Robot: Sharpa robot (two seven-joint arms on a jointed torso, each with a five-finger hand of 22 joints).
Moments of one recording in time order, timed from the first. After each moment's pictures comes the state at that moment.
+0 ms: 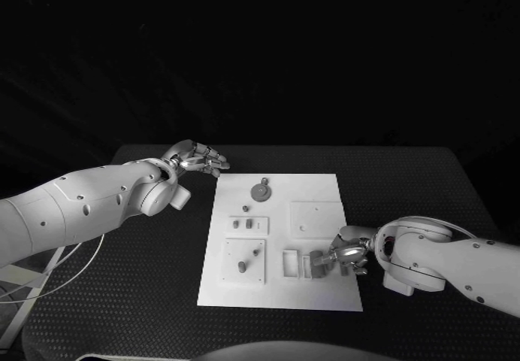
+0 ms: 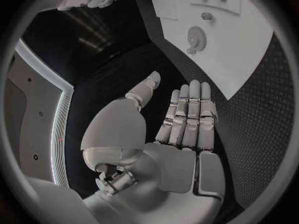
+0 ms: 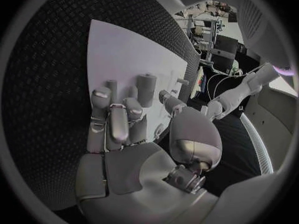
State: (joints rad) left arm 1.22 -0.80 -0.13 1.18 -0.44 -0.23 0.20; left_hand 1.08 -0.10 0.44 -0.28 0.05 0.83 0.19 0.31 0.45 1.10 0.15 0.07 0.19 0.92 0.10 0.57 0.47 0.02 0.92 0.00 0.07 0.88; right arm 1.15 -0.86 -0.20 1.62 -1.07 0.04 -0.45; right_hand 0.72 -0.18 0.53 -0.01 0.05 0.99 0.07 0.34 0.68 1.20 -0.03 1.16 1.24 1.35 -0.14 1.46 1.15 0.22 1.23 -0.08 0.87 1.31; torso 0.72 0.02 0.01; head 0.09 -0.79
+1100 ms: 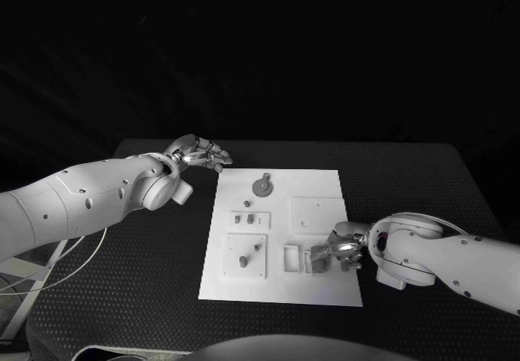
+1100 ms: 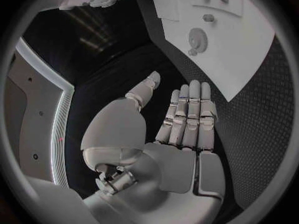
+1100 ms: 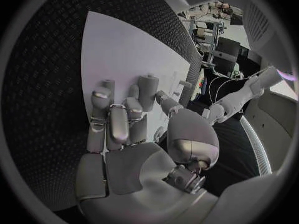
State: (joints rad) left arm 1.22 -0.80 -0.13 1.19 -0.44 -0.22 0.20; left_hand 1.08 -0.09 0.44 -0.28 0.05 0.83 0.19 0.31 0.45 1.10 0.15 0.07 0.19 0.92 0.10 0.57 0.48 0.02 0.92 0.00 0.07 0.88; right arm 1.13 -0.81 -0.19 1.57 -1.09 0.04 -0.44; right_hand 0.73 -0.09 0.51 -0.11 0.05 0.99 0.08 0.34 0.68 1.19 -0.03 1.15 1.22 1.35 -0.13 1.46 1.13 0.22 1.22 -0.08 0.89 1.31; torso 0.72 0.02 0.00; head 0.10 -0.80
